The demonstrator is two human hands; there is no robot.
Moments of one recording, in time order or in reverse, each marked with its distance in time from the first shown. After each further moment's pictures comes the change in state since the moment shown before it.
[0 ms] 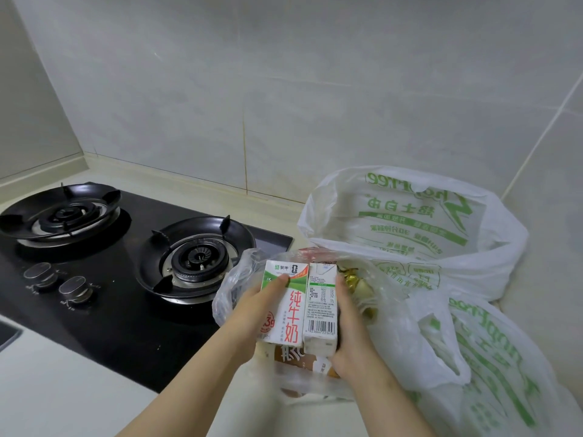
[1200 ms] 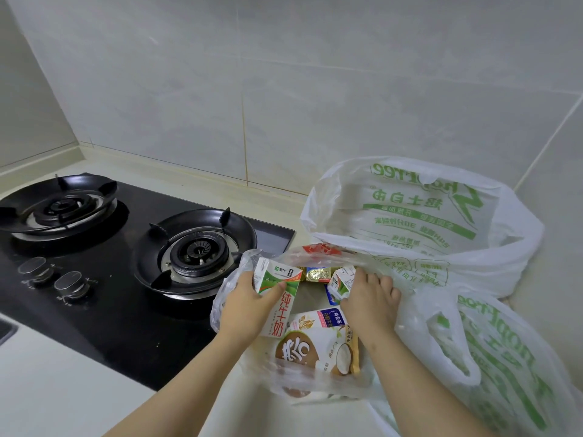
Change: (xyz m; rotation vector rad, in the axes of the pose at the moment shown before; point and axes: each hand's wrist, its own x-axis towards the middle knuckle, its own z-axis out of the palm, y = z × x) left_hand 0.032 -0.023 -0.016 0.494 0.355 0.257; right_hand 0.037 -0.024 -0.033 -1.966 0.678 -0.351
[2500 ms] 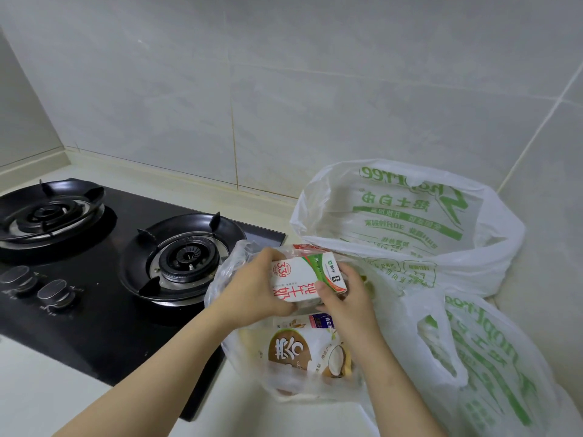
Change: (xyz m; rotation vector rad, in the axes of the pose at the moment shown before) left_hand 0.006 0.051 -0.016 0.291 -0.379 0.366; right_hand -0.029 -0.012 -0.021 1.339 -0.114 0.024
